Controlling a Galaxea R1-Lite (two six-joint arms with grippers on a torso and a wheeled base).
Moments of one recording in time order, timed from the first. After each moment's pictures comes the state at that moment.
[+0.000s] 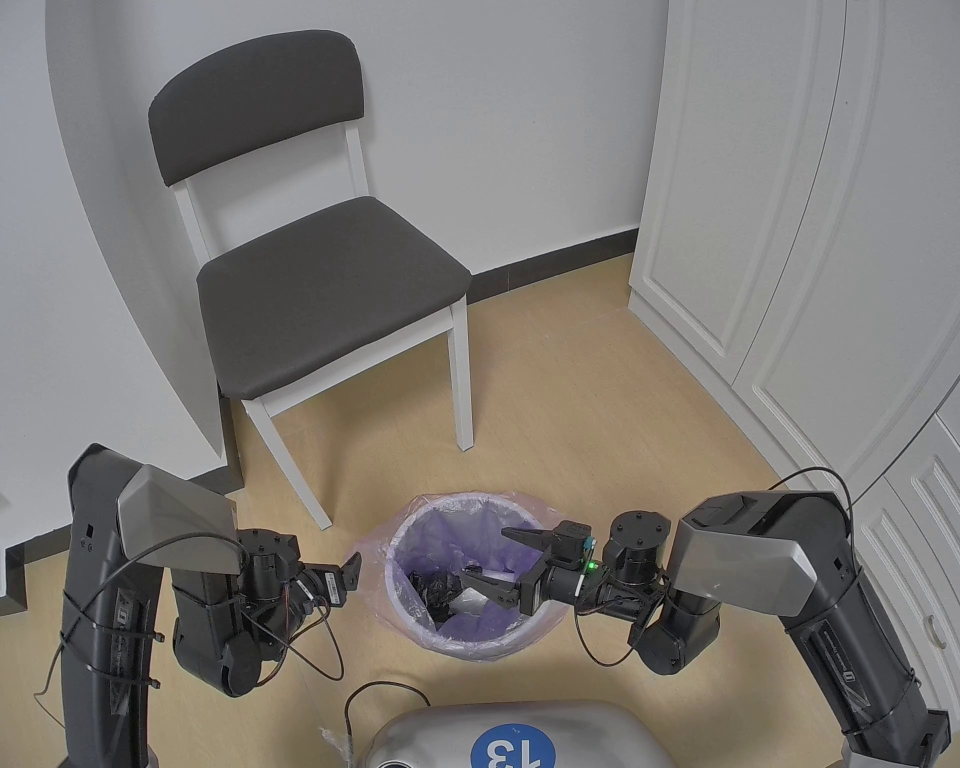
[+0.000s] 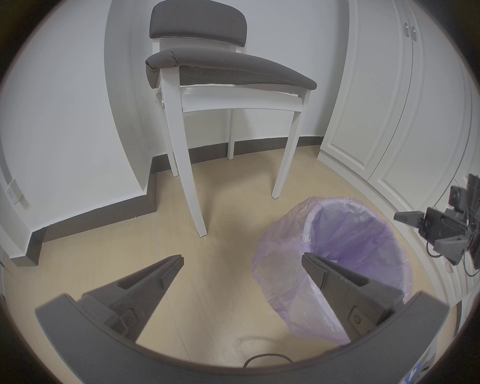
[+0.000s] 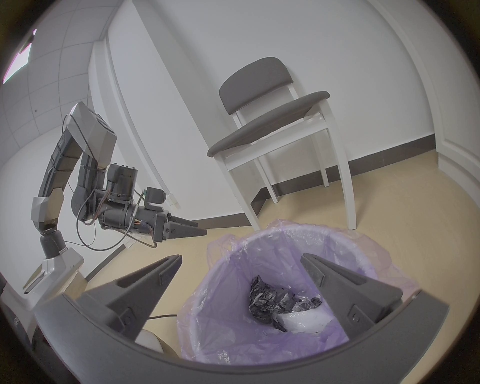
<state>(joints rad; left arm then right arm) -0.27 2.49 -0.49 -1.55 0.16 -0.16 0.55 2.71 -1.05 -1.55 0.50 0.15</state>
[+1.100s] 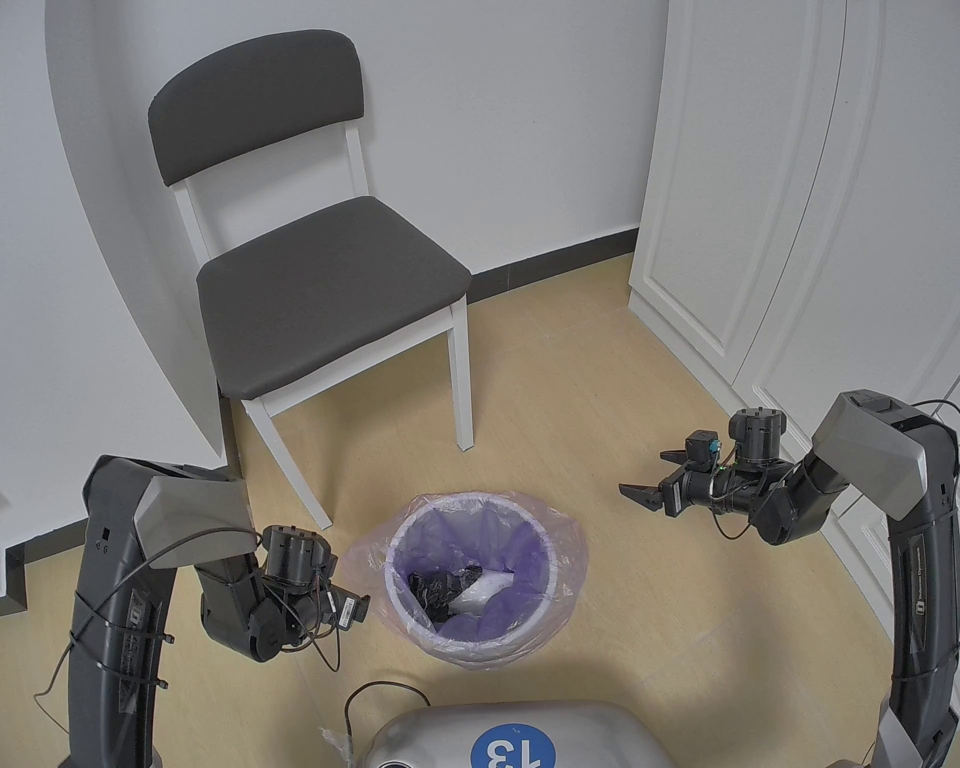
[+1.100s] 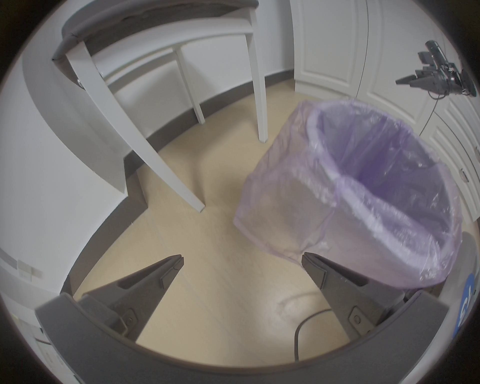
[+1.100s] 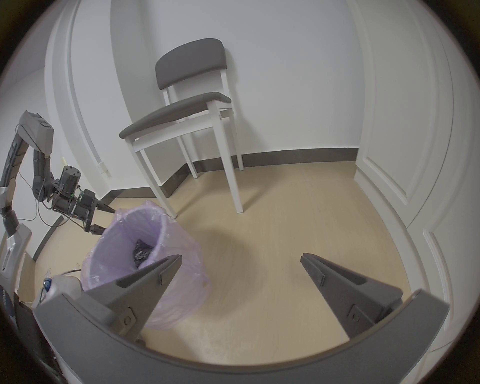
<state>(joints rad) -0.26 2.54 -0.79 -0.98 0.16 0.19 0.10 2.51 -1.19 -0.88 0.50 -0.22</state>
